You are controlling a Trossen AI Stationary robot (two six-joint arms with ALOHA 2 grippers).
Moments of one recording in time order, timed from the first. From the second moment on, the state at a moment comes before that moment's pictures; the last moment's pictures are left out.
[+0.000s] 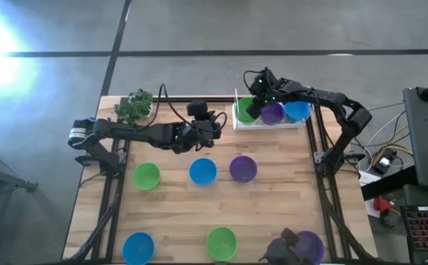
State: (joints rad) left arm 0.03 1.58 1.30 -0.25 -0.89 0.64; right arm -0.78 1.71 1.18 -0.45 -0.01 -0.11
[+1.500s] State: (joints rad) left arm 0.03 1.58 1.30 -0.25 -0.88 0.60; right arm -0.77 1.66 1.37 -0.83 -0.03 -0.23
